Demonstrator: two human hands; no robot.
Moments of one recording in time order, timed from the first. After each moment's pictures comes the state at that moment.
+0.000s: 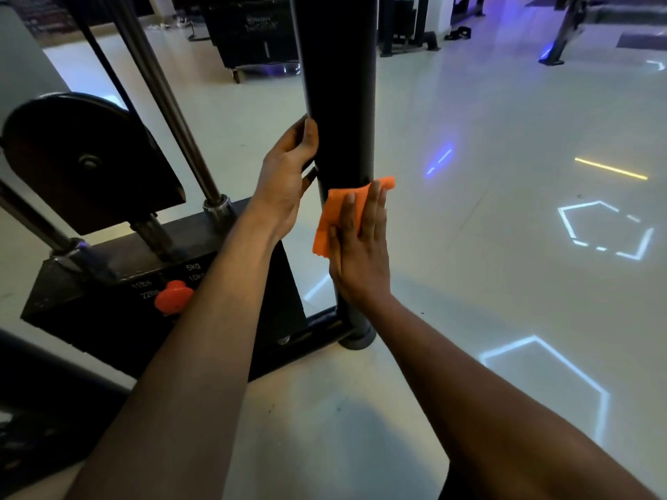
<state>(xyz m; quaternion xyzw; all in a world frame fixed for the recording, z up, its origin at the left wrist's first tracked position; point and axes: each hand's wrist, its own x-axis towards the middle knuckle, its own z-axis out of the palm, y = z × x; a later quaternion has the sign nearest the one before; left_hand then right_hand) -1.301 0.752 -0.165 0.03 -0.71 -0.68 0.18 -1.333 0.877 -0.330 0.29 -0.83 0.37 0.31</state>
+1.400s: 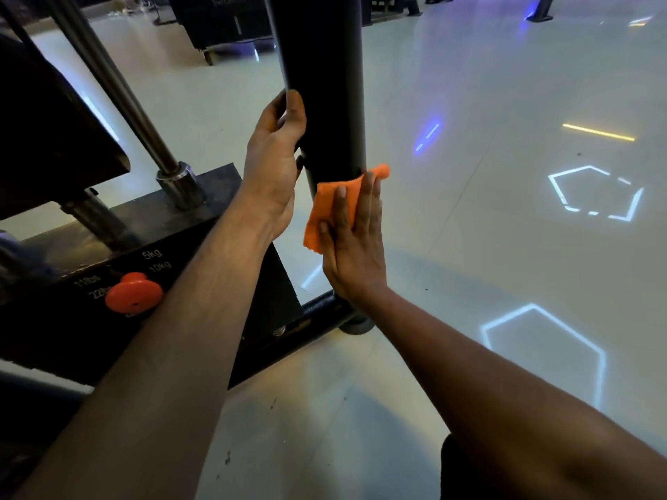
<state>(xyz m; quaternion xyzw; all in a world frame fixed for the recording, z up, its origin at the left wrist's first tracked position) -1.308 0.760 -0.208 0.03 -0.71 -0.67 0.19 -1.335 0.867 -0.380 0.29 -0.81 0.40 0.31</state>
